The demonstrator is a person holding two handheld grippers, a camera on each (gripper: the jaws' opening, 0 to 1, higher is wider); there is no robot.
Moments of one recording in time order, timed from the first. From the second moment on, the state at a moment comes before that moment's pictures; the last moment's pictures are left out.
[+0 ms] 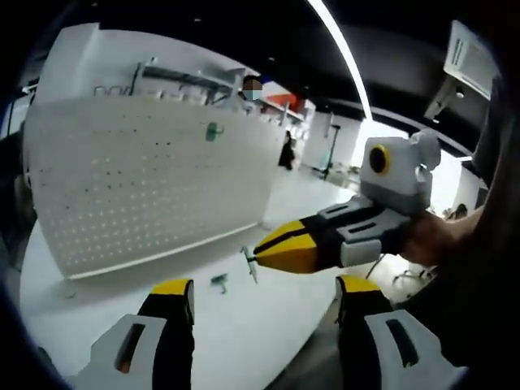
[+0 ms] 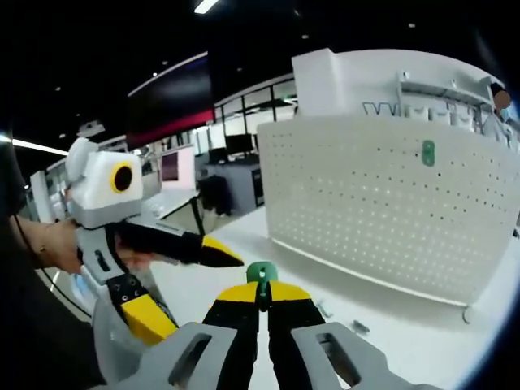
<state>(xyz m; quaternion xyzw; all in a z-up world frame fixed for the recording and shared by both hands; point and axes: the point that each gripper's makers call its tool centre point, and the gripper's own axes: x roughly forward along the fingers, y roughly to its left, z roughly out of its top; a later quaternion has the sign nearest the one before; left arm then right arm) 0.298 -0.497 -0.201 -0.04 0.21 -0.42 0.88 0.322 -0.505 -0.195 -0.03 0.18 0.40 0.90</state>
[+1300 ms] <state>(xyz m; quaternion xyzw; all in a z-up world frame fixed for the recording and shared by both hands) 0.314 -0.467 -0.195 -0.11 0.20 -0.36 0.91 0.419 -0.586 -0.163 -0.01 0.10 0.26 0.96</state>
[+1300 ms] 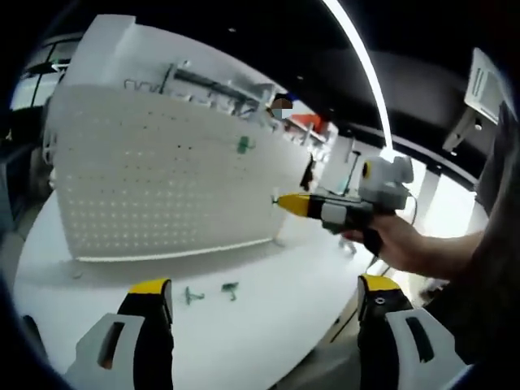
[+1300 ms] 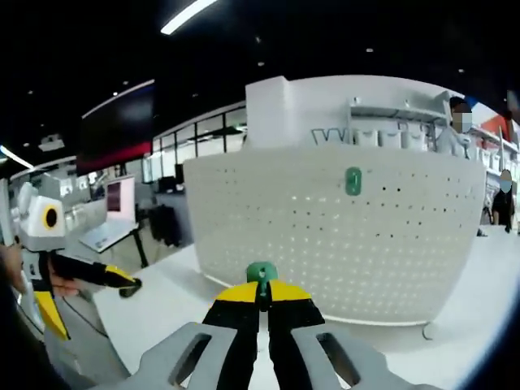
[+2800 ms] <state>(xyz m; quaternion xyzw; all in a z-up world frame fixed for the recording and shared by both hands) 0.327 -0.449 -0.205 -0.11 0.21 -0.33 0.91 0.539 -0.677 -0.104 -0.01 -0.01 0.10 0.99</state>
